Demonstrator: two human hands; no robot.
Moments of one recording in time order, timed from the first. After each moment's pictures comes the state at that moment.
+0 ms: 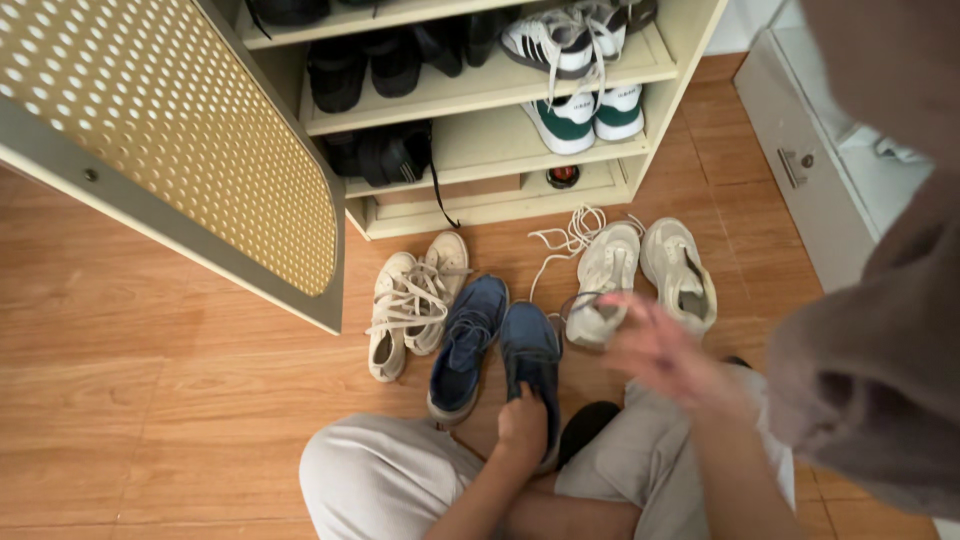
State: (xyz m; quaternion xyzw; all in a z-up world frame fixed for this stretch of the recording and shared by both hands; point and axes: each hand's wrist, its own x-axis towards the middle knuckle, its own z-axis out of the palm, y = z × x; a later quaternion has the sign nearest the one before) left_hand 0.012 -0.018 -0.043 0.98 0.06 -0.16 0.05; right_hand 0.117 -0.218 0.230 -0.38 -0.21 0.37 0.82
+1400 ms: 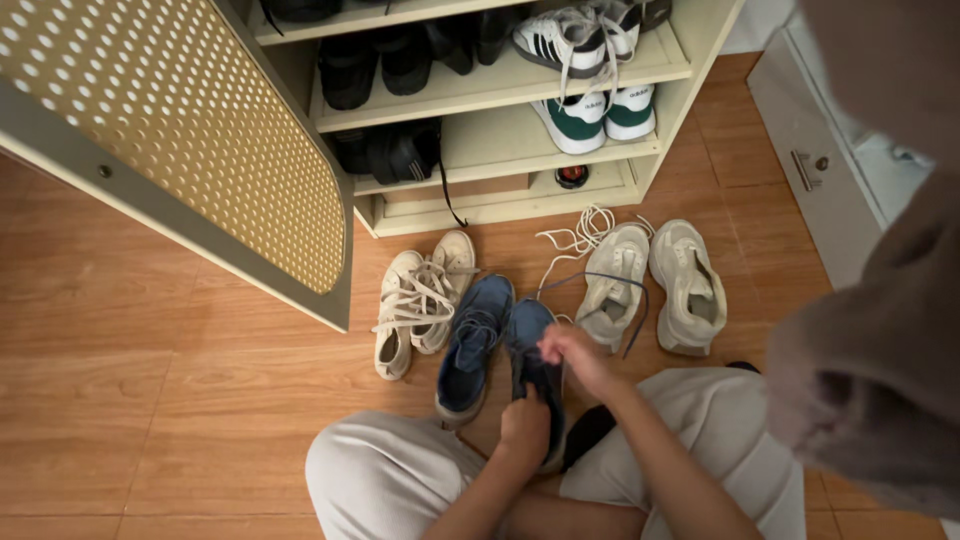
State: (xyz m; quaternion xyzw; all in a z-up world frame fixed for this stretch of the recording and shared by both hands) left_hand 0.006 -0.014 -0.031 0.98 0.02 -0.19 0.05; right_hand 0.141 -0.114 0.049 -0.56 -0.25 0.33 0.72
